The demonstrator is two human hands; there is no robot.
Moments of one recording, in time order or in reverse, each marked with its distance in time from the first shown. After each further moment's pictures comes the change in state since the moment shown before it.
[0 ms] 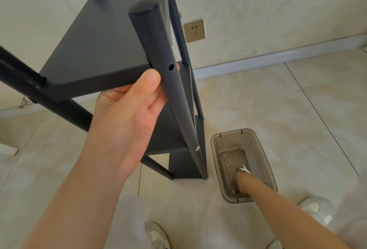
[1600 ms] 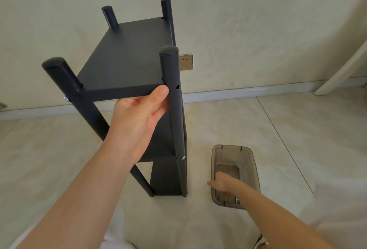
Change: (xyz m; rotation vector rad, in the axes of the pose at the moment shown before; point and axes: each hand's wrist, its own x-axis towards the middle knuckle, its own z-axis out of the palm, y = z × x) left_hand 0.006 -0.002 -0.009 -0.043 0.019 0.024; right_hand -0.082 -0.019 -0.086 0.236 -0.005 -0.064
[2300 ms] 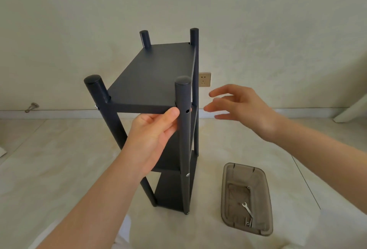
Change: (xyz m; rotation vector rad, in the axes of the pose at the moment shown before) left_hand -0.006 0.013 -0.020 0.092 0.078 -0.098; right_hand -0.211 -0.127 -0.183 0.589 0.429 -0.831
